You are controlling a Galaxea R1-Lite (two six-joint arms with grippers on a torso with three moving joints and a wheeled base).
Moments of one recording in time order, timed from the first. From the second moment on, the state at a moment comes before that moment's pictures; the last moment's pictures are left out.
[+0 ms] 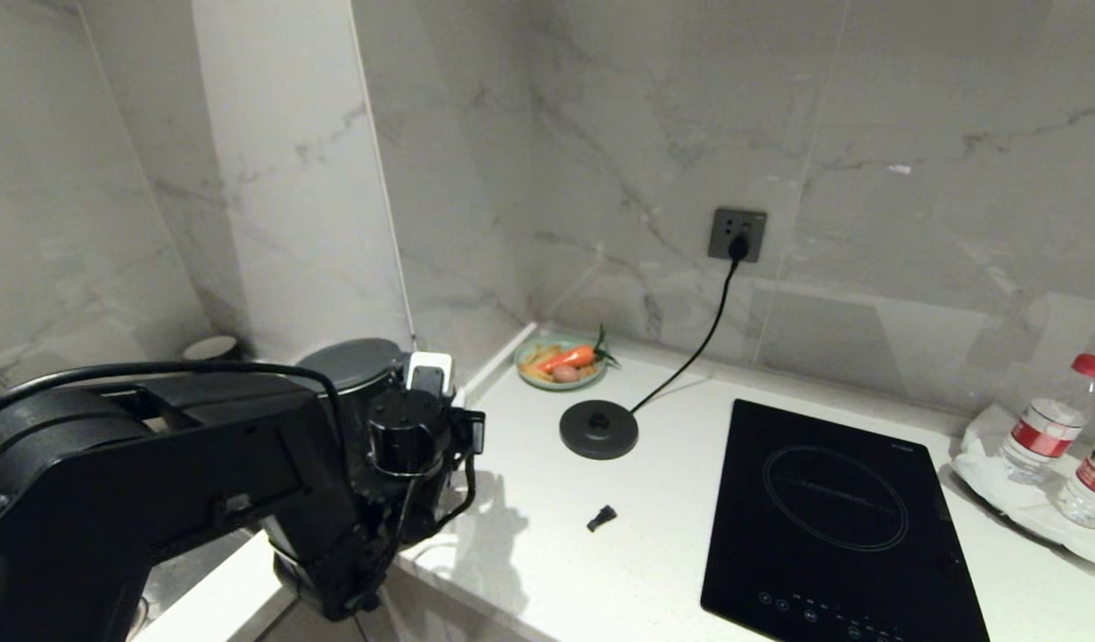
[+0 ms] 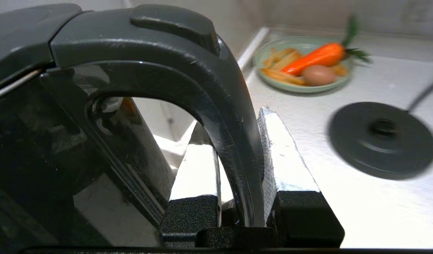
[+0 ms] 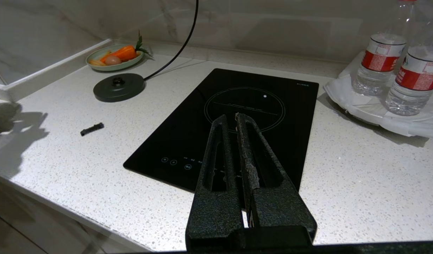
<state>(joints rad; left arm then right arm) -0.52 2.27 -0.76 -1.42 0.52 0.06 0.00 0.00 -0.01 0.00 -0.01 0.01</state>
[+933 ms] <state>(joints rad) -0.75 2.29 -0.79 -1.46 0.58 0.12 0.00 0.00 -0.01 0.00 -0.01 0.01</state>
